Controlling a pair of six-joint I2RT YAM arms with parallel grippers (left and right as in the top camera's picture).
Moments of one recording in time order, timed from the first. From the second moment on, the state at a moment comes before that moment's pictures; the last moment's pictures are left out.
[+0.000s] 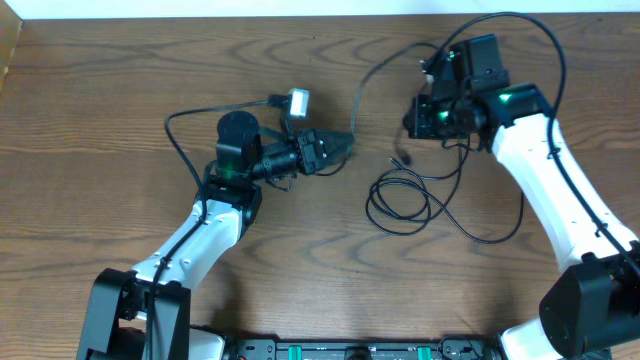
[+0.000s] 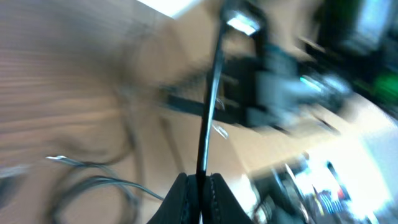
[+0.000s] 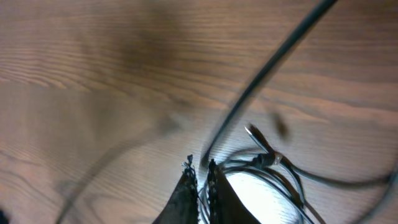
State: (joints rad) left arm -0.26 1.51 0.73 0.59 1.00 -0.86; right arm 0.27 1.70 1.45 -0.78 -0.34 0.31
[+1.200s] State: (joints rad) left arm -0.08 1.51 0.73 0.16 0.98 -0.71; right arm 0.10 1.68 1.42 -0.83 0.04 0.41
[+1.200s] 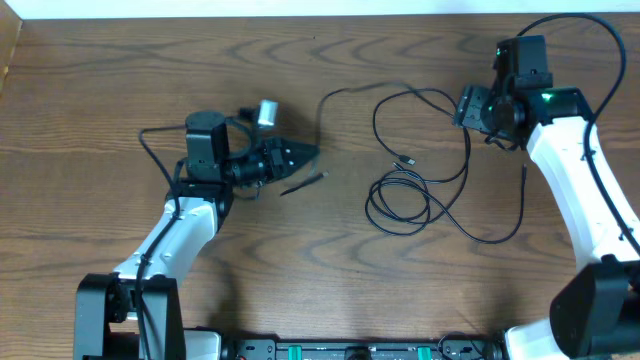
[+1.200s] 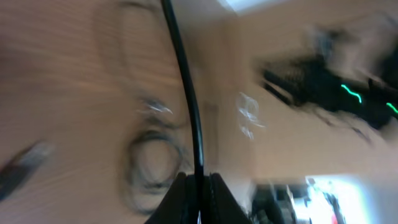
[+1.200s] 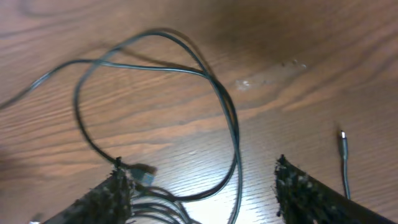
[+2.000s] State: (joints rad) left arm -0.07 1.51 0.73 -0.08 0.53 -0.71; right arm 0.10 2.06 1.41 -0.77 0.09 0.41
